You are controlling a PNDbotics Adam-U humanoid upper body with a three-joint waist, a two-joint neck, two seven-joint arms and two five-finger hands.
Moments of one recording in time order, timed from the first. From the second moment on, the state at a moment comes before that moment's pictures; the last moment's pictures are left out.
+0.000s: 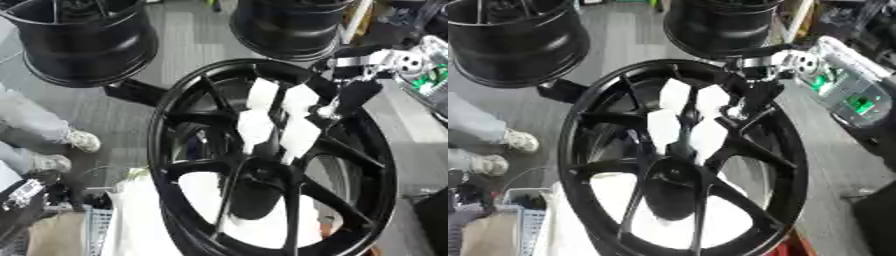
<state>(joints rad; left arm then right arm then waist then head) -0.16 0.15 0.11 -1.60 -0.05 -0.05 -0.91 -0.51 -0.93 0.35 -1.75 0.34 0.46 0.74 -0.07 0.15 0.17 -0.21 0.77</state>
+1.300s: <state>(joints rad) -0.16 0.15 0.11 -1.60 -0.05 -0.05 -0.91 -0.52 -0.93 0.36 -1.82 0.32 0.45 0.71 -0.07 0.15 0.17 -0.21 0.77</state>
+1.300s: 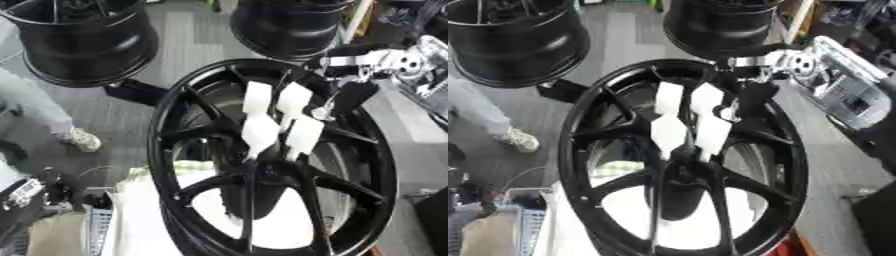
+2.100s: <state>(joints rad) -0.16 0.15 0.11 -1.60 -0.05 -0.05 -0.91 -0.52 -0.93 0.36 -1.83 0.32 0.46 0.72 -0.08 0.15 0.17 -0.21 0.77</state>
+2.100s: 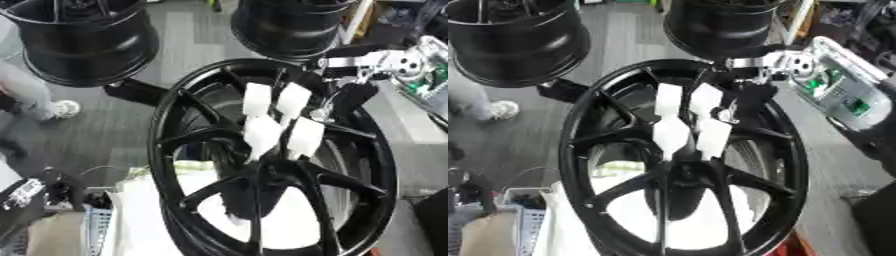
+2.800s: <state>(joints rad) -0.16 0.15 0.11 -1.60 -0.05 -0.05 -0.91 -0.55 -0.92 0.38 -1.83 0.33 0.46 0.73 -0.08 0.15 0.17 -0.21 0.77</state>
